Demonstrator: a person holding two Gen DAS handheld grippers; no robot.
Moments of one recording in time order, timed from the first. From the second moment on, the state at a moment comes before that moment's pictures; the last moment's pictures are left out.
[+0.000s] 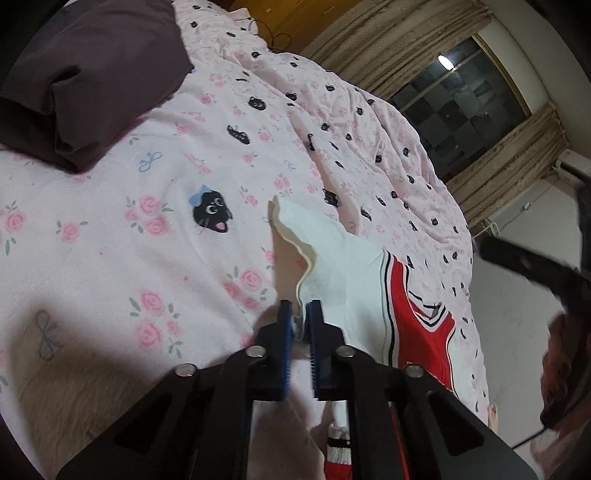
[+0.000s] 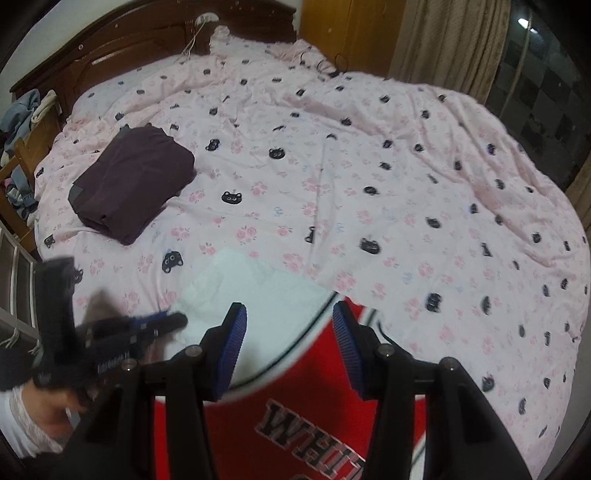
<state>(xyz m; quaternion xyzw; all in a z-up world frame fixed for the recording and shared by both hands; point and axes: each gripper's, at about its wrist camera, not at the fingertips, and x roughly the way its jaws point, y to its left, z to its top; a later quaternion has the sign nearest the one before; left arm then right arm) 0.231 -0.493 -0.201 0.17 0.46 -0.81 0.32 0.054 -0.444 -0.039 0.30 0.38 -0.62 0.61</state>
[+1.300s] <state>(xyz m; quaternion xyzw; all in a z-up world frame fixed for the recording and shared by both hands) 0.217 -0.470 -0.156 0.19 0.37 -0.87 0.26 0.068 -0.501 -0.069 0.46 0.30 -0.63 0.55</state>
